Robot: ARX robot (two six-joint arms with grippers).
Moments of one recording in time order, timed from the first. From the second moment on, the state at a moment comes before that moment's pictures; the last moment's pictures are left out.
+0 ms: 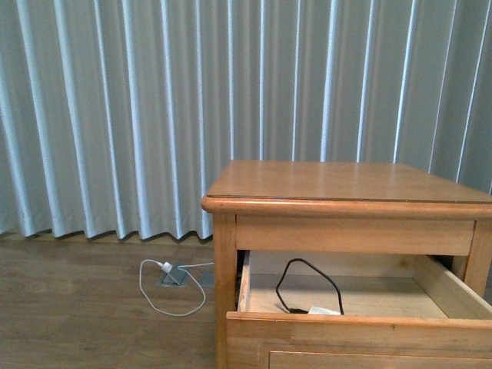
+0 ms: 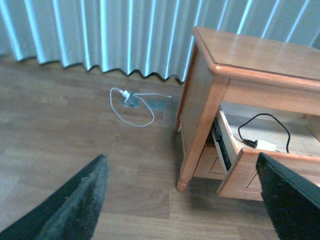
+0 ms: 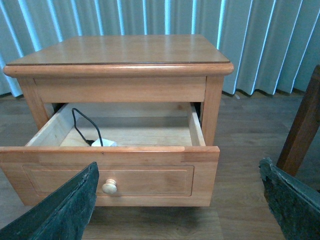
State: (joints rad) left arm -0.42 0.44 0.26 0.17 -0.41 -0.13; right arm 0.00 0.42 0.11 0.31 0.00 0.00
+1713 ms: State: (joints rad) left arm 0.00 0.00 0.02 0.00 0.00 0.00; right arm -0.03 0.44 0.15 0.15 -0.14 0.03
